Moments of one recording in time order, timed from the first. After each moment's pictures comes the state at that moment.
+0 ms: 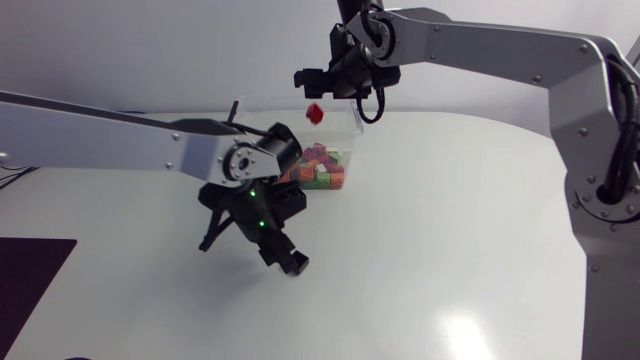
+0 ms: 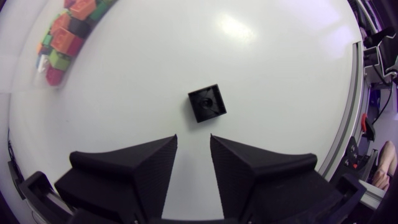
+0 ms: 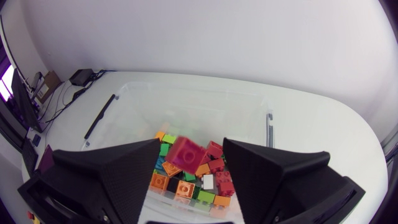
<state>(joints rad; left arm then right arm) -0.61 1.86 1.24 -0.78 0.06 0.33 0.47 2.20 2.05 -0.49 0.01 0.22</state>
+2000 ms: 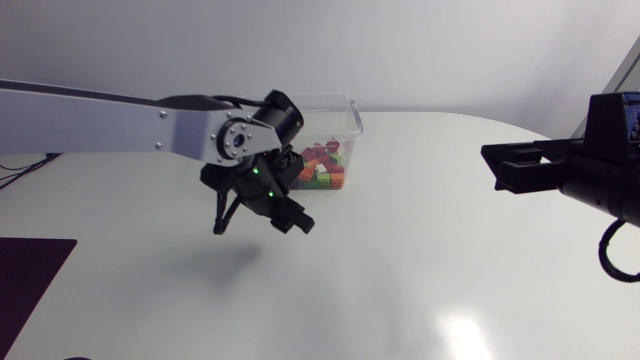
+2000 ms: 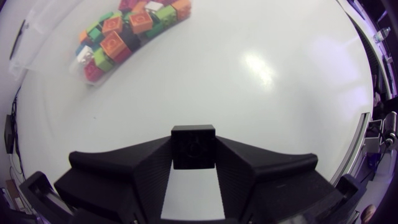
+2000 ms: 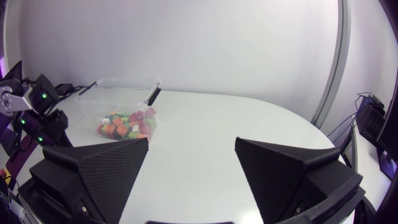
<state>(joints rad) -0.61 1.84 1.32 -0.70 -0.02 0.05 0.13 0.82 0.69 -0.26 -0.01 0.01</state>
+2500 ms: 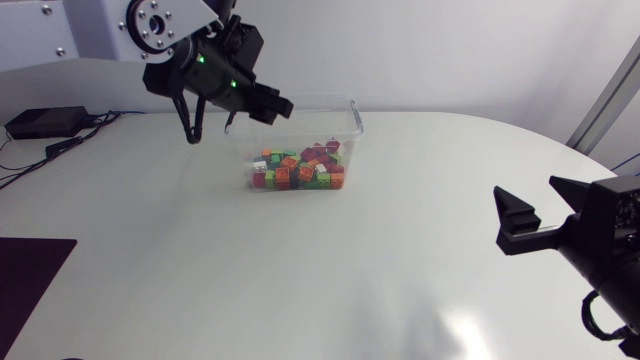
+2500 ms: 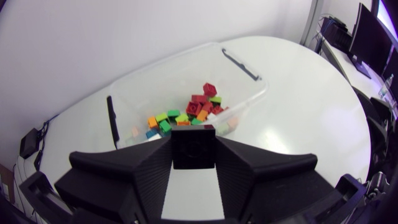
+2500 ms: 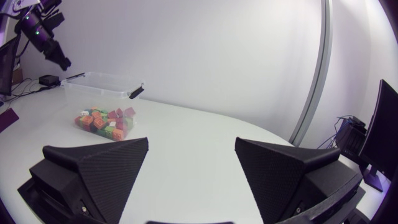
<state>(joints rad) -0.44 1.75 1.58 -0.57 -0.04 0.08 0.09 0.53 0.29 0.05 0.06 -0.16</state>
